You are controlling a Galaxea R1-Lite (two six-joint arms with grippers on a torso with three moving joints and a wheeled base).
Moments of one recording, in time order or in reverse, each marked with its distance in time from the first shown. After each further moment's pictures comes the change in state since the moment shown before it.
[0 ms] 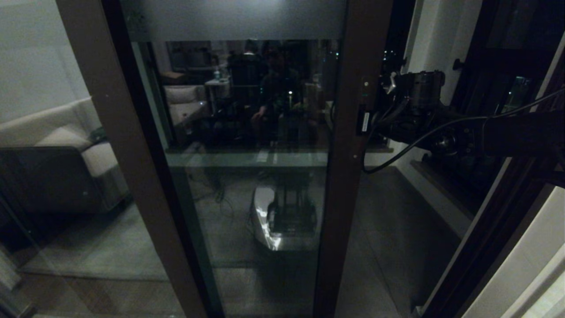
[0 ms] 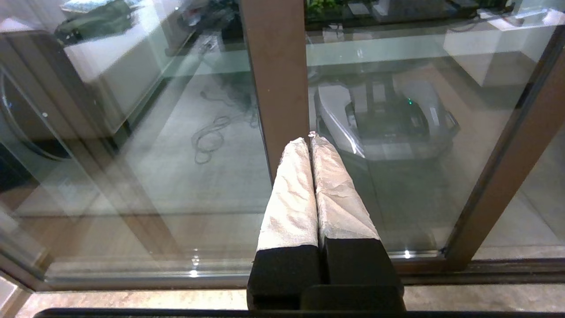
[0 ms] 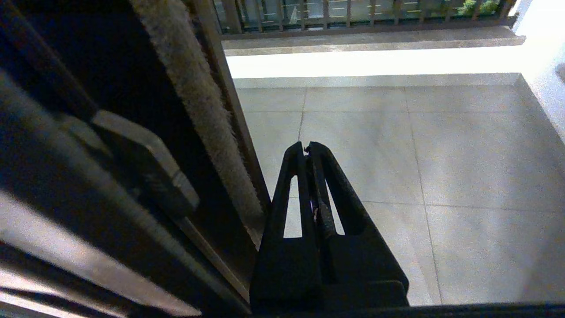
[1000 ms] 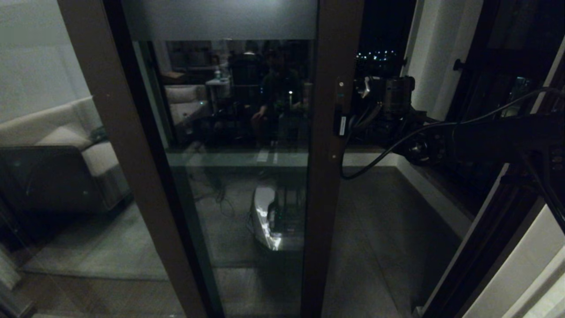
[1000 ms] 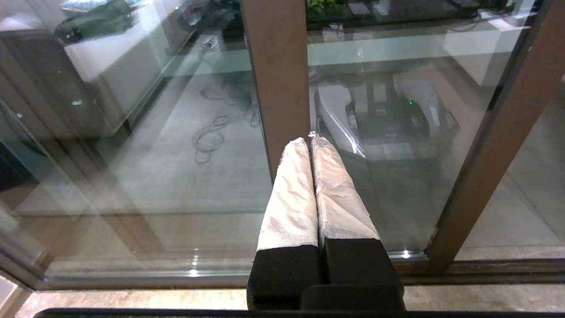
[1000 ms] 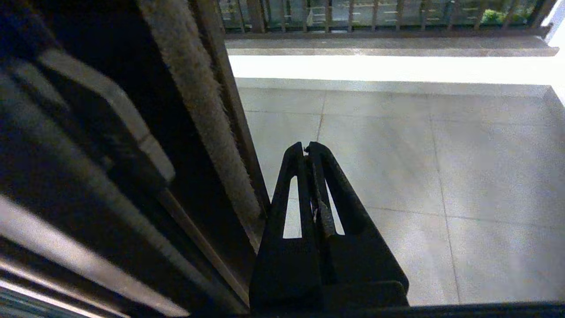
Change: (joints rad) left arm 0.001 0.000 0.000 0.000 -0.001 0.000; right arm 0.076 0.063 -0.070 0.000 -0.050 0.001
